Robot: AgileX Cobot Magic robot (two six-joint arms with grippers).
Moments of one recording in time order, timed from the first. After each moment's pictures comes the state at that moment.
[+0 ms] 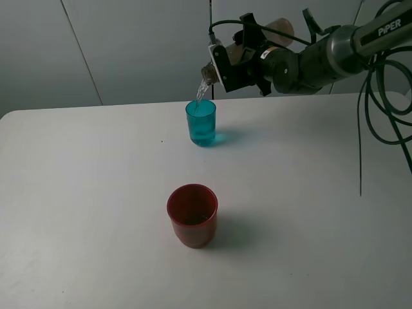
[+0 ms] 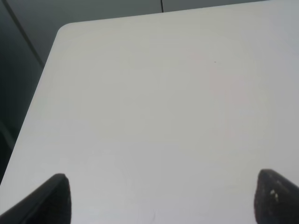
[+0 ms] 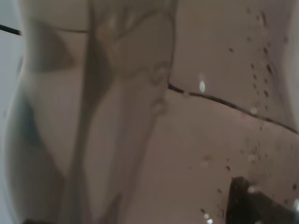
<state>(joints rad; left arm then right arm) 0.14 0.00 -0.51 0.00 1.09 0.12 0.42 2.13 -1.28 0.27 -0.52 -2.03</state>
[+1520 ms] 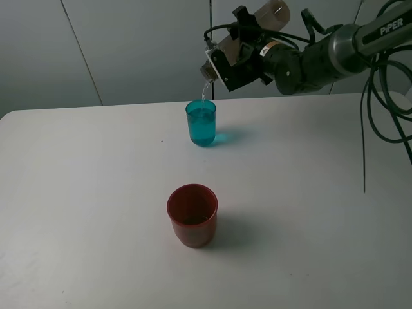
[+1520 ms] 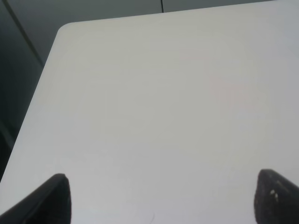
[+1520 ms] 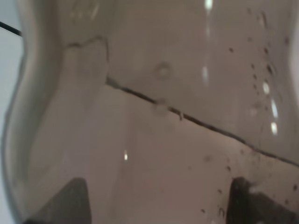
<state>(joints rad) 0.14 0.00 -0.51 0.00 1.09 0.11 0.41 2.13 -1.28 0.12 -0.63 -2.09</state>
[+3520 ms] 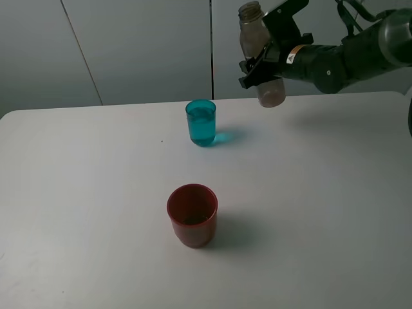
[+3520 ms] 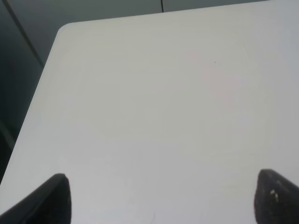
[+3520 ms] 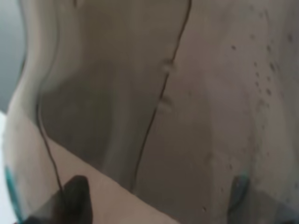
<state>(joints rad) 0.14 0.00 -0.51 0.00 1.09 0.11 0.29 1.99 -1.08 -0.22 -0.51 -0.08</state>
